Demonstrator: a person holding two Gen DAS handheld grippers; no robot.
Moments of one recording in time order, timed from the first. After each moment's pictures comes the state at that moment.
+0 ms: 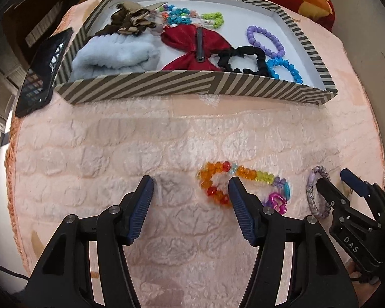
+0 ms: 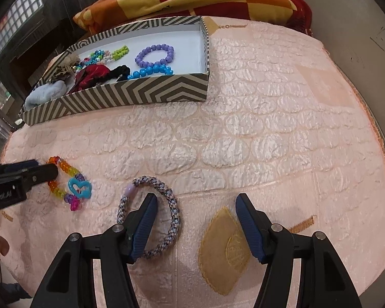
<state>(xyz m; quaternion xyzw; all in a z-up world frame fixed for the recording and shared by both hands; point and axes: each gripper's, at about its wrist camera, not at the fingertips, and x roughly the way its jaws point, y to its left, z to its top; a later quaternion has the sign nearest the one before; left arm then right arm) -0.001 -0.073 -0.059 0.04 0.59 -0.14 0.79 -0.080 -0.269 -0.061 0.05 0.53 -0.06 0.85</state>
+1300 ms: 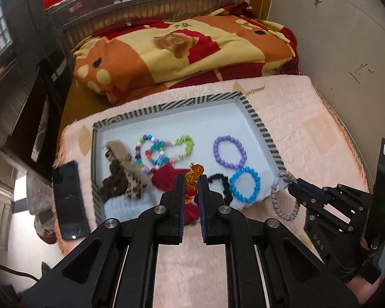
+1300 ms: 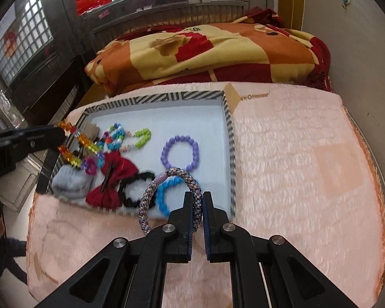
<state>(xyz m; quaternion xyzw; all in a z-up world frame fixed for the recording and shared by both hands) 0.081 -0.114 0.080 0.10 0.48 -0.21 0.85 0.021 -0.272 0.025 0.07 0.47 -0.02 0.88</state>
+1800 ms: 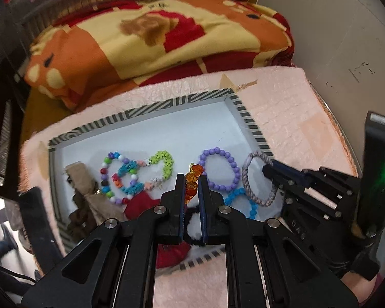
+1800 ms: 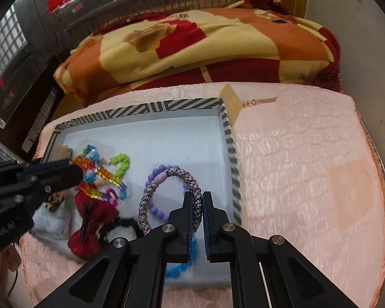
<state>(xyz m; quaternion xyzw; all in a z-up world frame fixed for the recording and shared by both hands) 0.151 -0.146 0.037 0.09 0.53 -0.27 0.80 0.107 -0.283 0.002 0.08 0.51 -0.04 0.85</state>
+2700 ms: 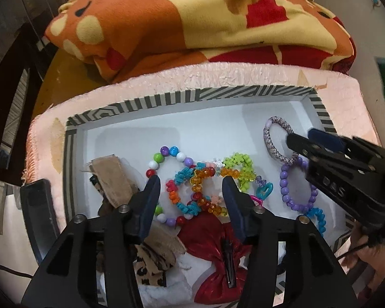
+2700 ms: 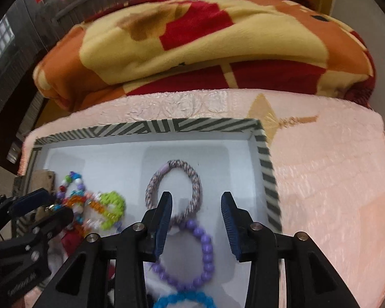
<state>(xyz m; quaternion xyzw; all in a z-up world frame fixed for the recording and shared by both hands) 0.195 -0.111 -0.017 0.08 0.55 -0.17 0.81 0.173 -0.265 -0.026 0.08 0.53 -0.04 0.85</state>
